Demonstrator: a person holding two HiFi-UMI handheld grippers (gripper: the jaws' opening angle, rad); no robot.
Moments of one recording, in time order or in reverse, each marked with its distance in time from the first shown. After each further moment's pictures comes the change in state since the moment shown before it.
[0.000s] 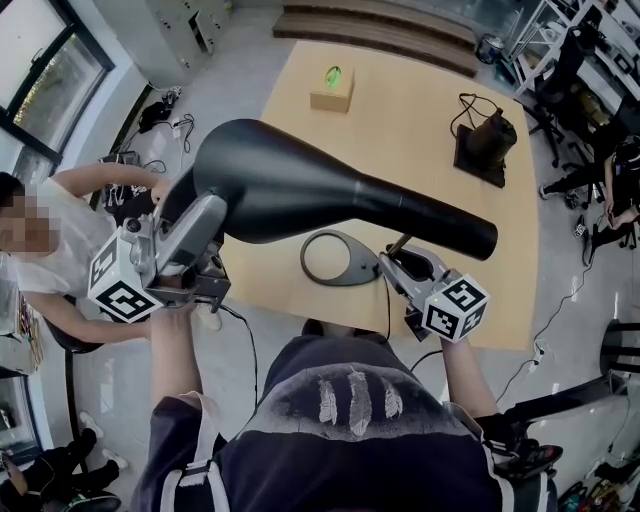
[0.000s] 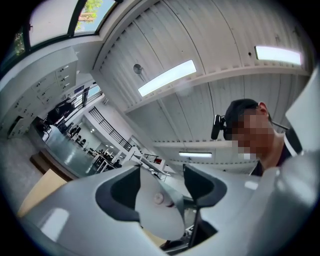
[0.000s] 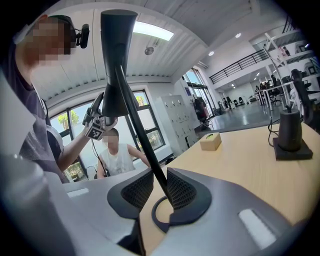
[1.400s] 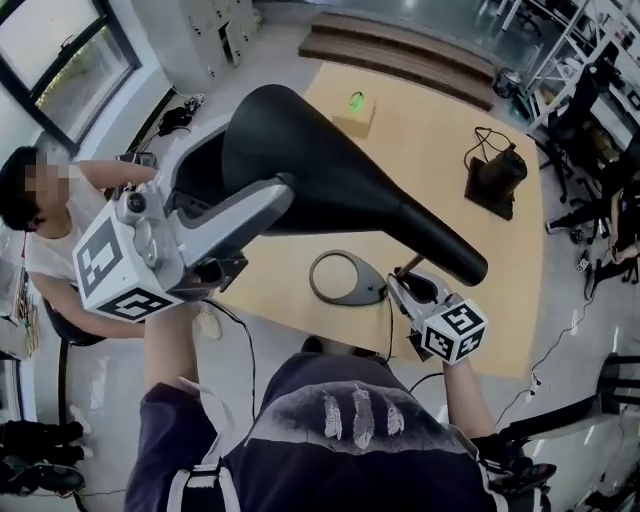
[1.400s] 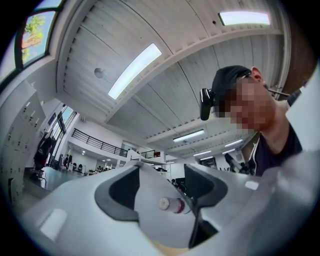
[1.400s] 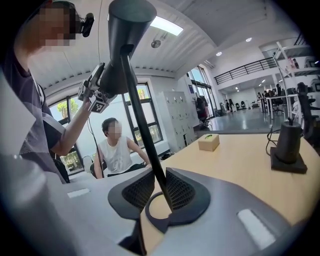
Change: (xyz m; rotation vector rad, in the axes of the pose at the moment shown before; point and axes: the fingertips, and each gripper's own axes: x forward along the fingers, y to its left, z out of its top) left arm 0.049 -0.053 0.047 0.400 0.107 -0.041; right arm 0.006 0.010 0.000 -0.095 0.066 -0.033
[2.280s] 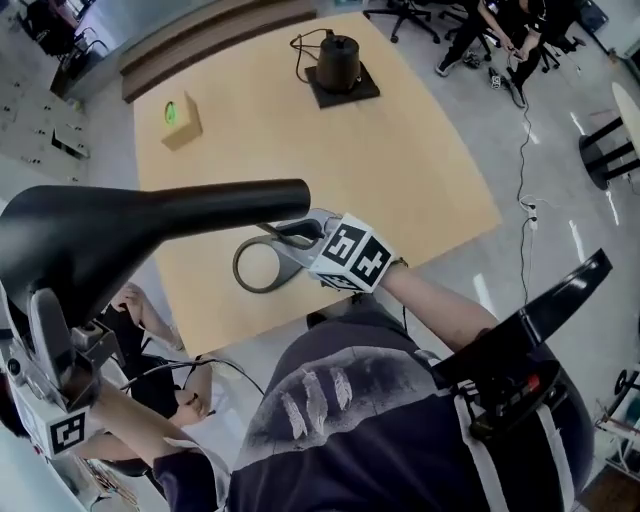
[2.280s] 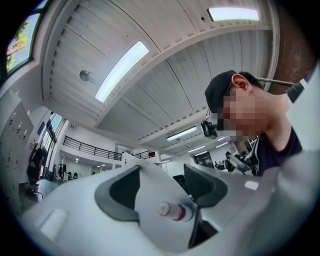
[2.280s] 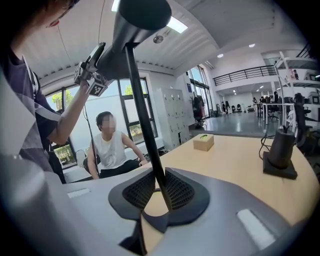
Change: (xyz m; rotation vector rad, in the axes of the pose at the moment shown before) left arm 0.034 -0.022 0.023 0.097 0.015 -0.077; right arm -0.001 -0.001 0.000 -0.031 0.050 -0.079
